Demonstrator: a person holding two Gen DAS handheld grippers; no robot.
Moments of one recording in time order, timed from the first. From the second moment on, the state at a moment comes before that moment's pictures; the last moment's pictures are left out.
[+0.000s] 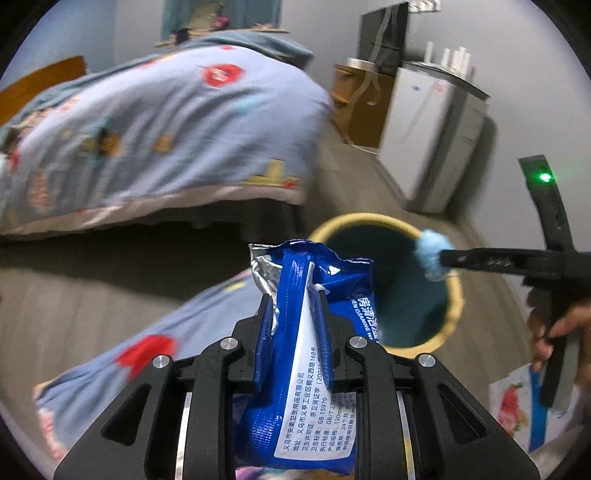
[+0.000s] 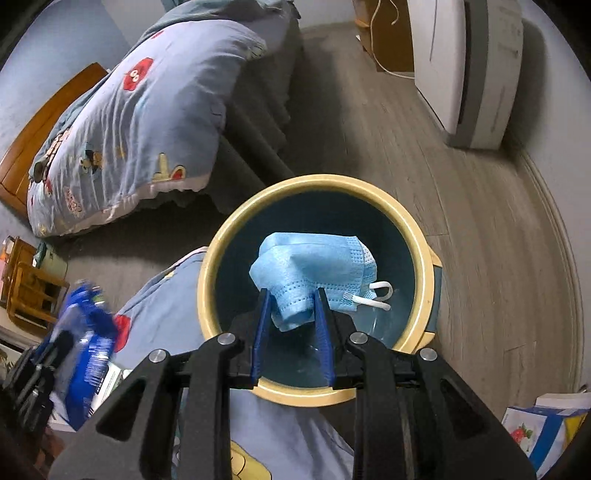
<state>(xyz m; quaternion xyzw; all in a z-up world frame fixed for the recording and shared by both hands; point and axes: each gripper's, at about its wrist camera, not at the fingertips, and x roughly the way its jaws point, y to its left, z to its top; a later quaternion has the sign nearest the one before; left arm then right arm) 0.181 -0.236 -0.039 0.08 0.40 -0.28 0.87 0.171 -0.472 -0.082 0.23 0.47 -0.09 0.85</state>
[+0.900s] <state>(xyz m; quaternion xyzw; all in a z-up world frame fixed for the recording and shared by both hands) 0.213 -0.331 -0.085 0.13 0.39 -0.31 0.86 0.164 -0.518 -0.100 0.30 0.43 -0.14 0.84</state>
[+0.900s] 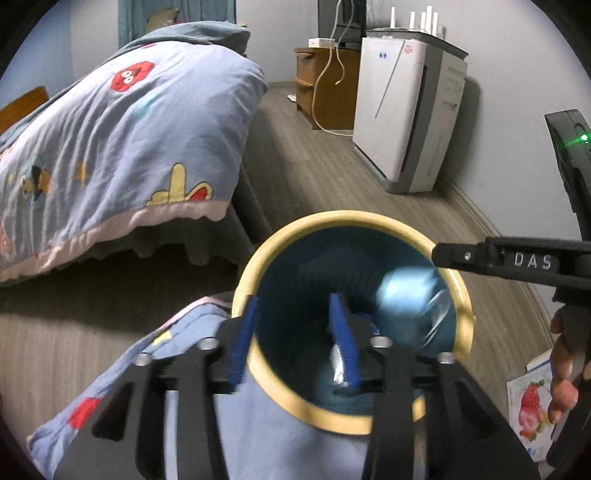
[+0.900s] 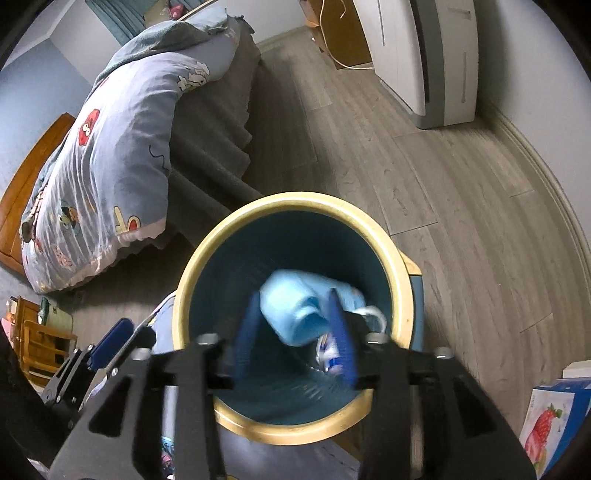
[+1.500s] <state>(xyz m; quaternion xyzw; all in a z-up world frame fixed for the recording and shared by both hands) 0.183 -0.248 -0.060 0.12 0.38 -0.25 0.88 0.152 -0.499 -0.075 0.26 0.42 -0.17 0.85</state>
